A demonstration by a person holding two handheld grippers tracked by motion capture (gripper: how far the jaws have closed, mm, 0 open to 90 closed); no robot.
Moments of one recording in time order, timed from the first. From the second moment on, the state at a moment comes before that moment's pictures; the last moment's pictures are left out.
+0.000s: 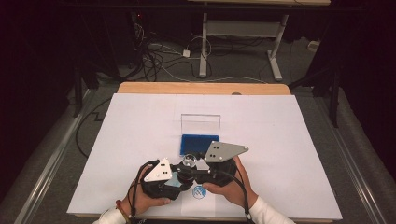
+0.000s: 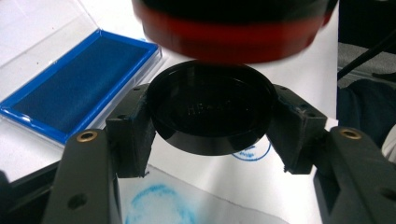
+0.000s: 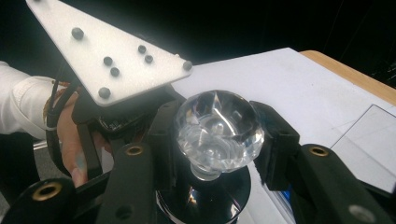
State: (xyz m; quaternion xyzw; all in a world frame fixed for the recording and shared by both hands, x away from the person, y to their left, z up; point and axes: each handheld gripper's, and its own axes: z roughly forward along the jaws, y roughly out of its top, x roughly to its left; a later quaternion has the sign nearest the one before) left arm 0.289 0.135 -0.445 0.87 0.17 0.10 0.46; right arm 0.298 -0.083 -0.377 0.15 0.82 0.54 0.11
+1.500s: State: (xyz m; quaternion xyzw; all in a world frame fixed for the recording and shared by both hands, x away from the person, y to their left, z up) left arm 0.284 0.132 -0.441 0.86 0.16 0.12 0.46; right arm 0.299 -0.081 -0.391 0.15 0.83 0.52 0.11
